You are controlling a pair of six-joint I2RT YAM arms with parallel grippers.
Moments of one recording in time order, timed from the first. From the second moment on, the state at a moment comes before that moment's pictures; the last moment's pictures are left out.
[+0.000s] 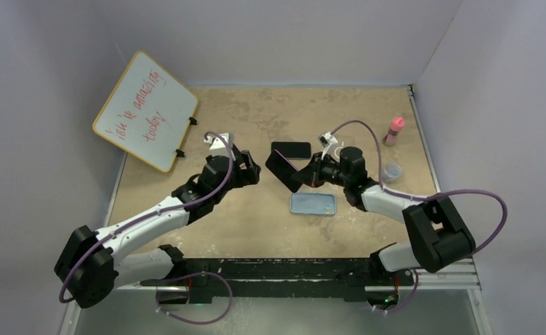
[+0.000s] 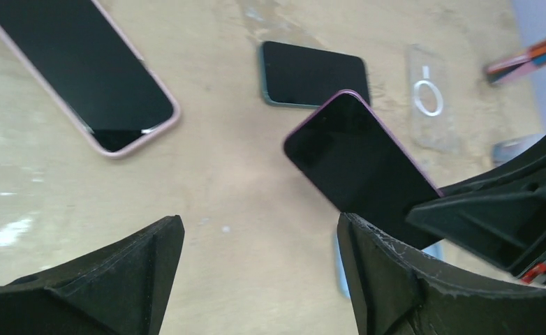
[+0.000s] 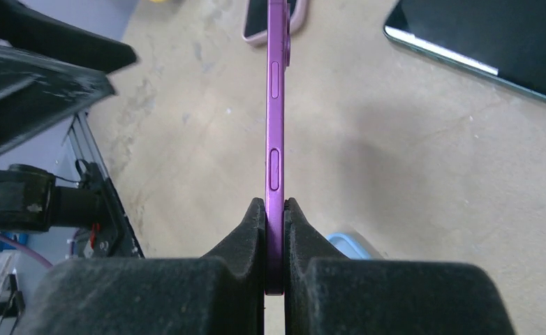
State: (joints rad) left arm -0.73 1.14 0.64 0.04 -0.32 -0.68; right arm 0.43 1.39 0.50 0.55 -0.58 0.52
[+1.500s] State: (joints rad) left arm -0.61 0.71 0.82 -0.34 -0.51 -0.08; right arm 0.34 1.90 1.25 -0.48 -0.37 -0.20
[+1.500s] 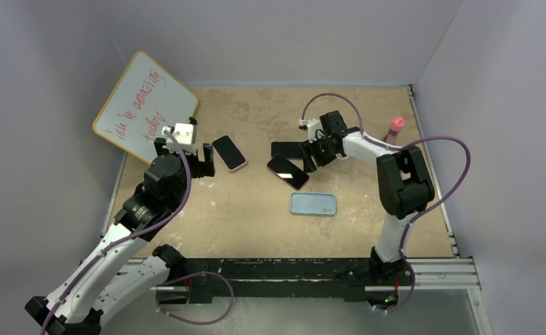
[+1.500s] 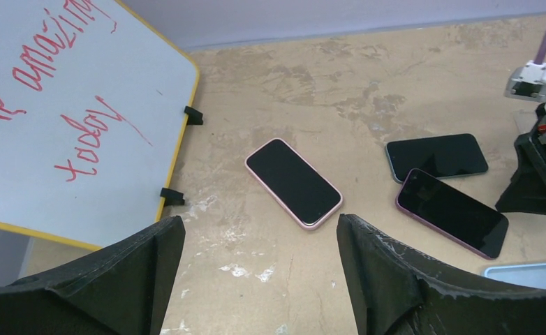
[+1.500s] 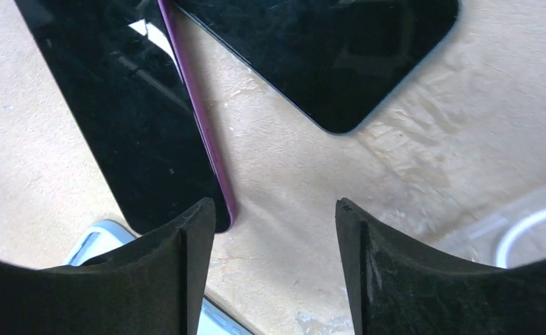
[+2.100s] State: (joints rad) left arm -0.49 0.72 0.80 -0.33 -0.42 -0.10; right arm 0.55 1.96 1.32 -0.23 -0.23 -0.05
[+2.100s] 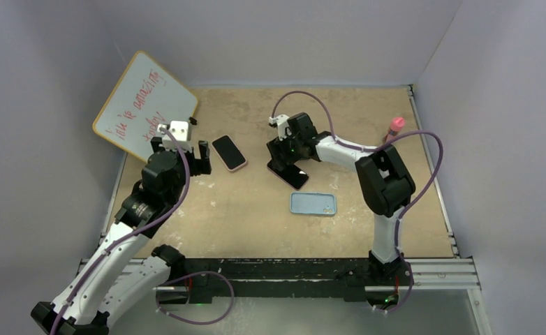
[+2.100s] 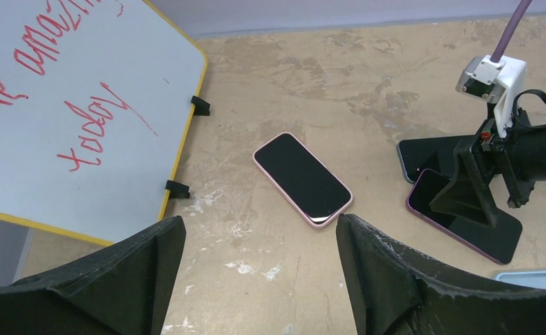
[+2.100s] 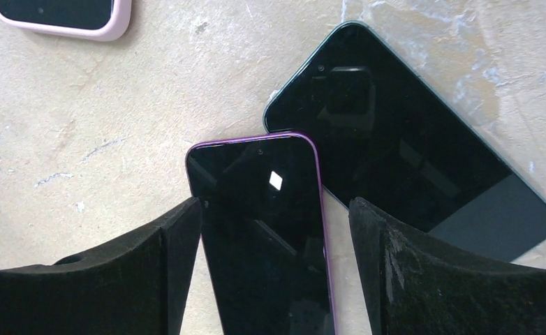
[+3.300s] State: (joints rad) left arm -0.41 0.73 0.80 -0.33 -0.31 -0.13; right arm 0.76 1.84 1.22 -0.23 -0.28 0.00
